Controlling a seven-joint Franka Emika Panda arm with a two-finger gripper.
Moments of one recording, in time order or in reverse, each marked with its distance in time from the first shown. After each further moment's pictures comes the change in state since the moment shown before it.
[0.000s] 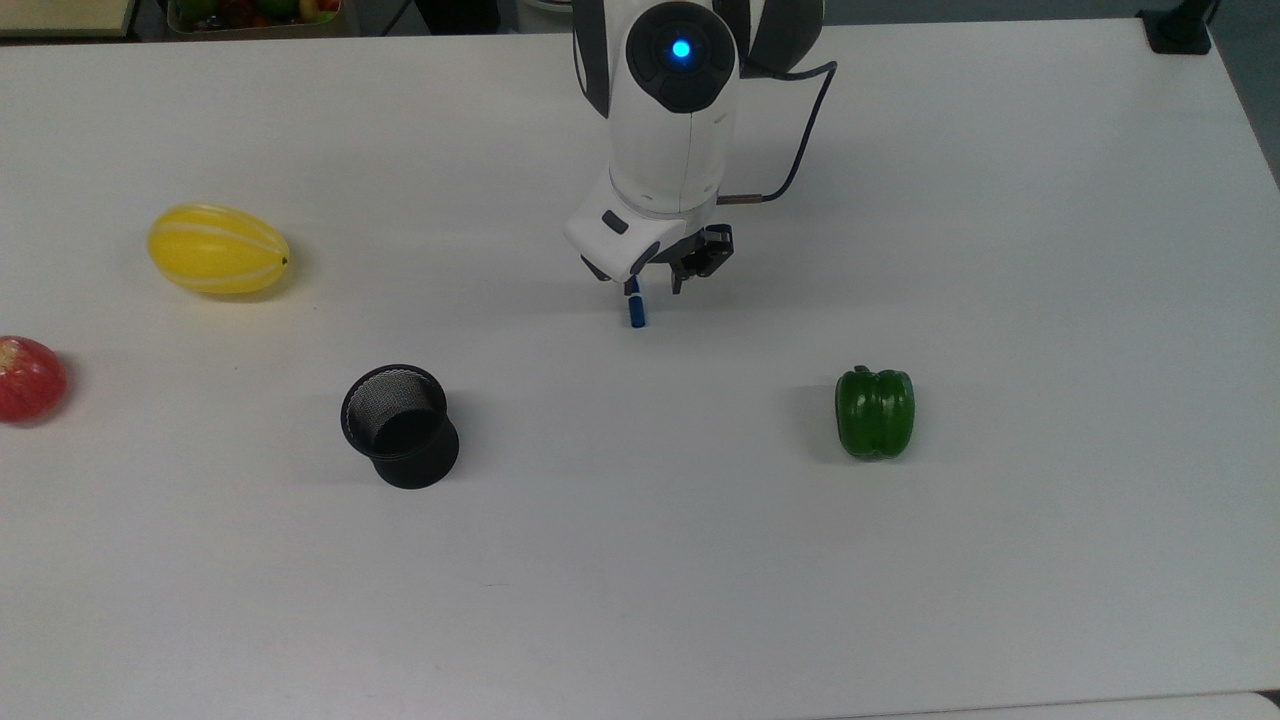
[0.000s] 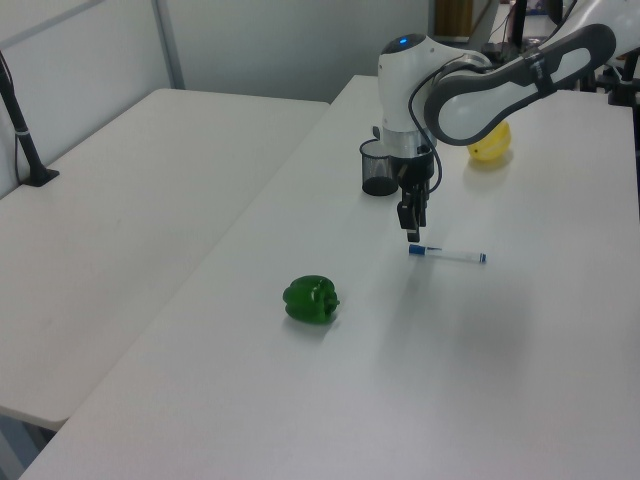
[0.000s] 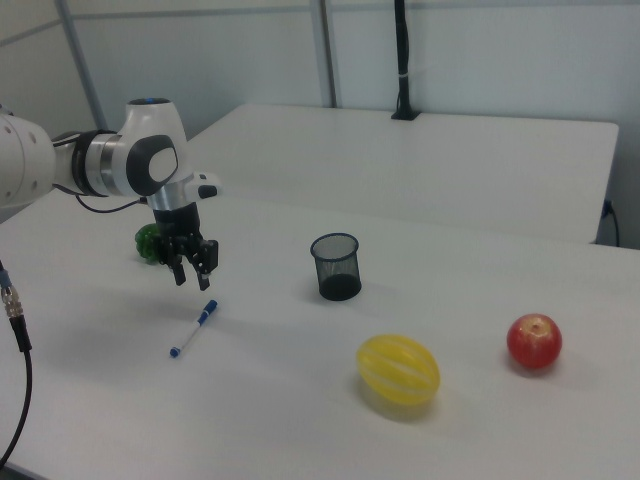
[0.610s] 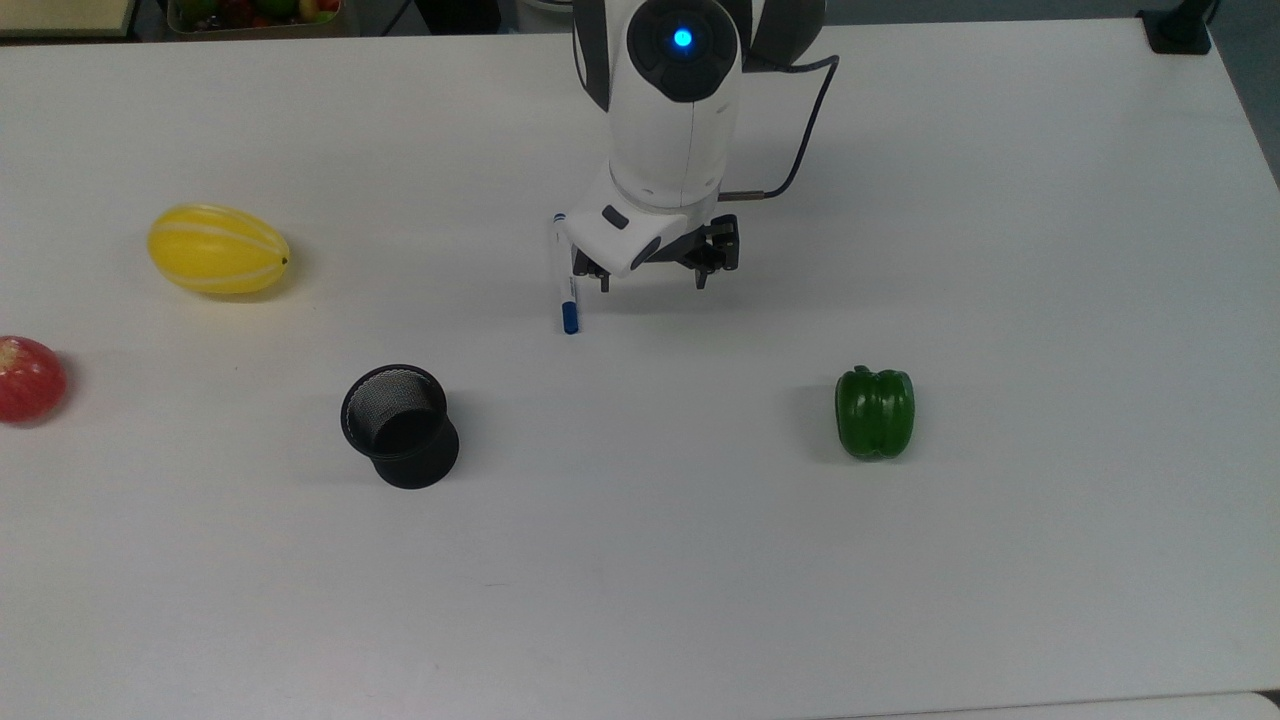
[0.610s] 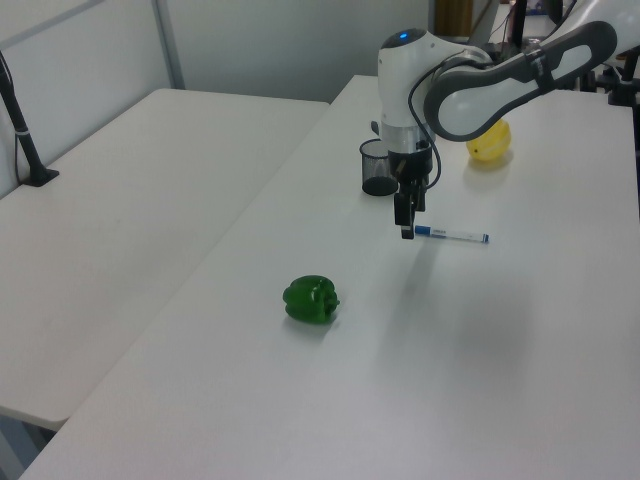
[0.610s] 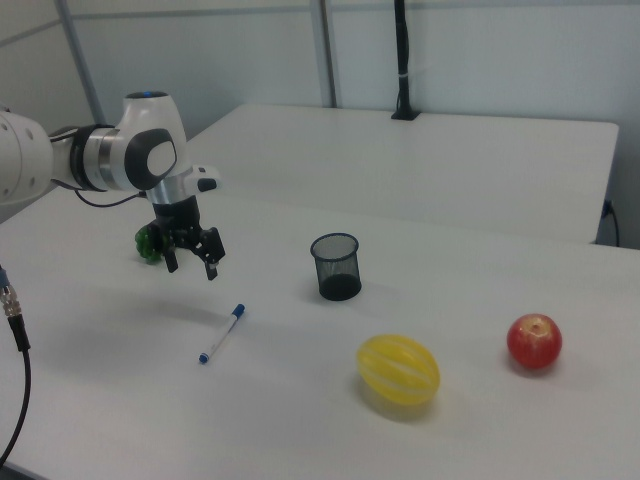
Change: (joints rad) arm 0.000 -0.007 0.000 0.016 -0.006 0.000 0.000
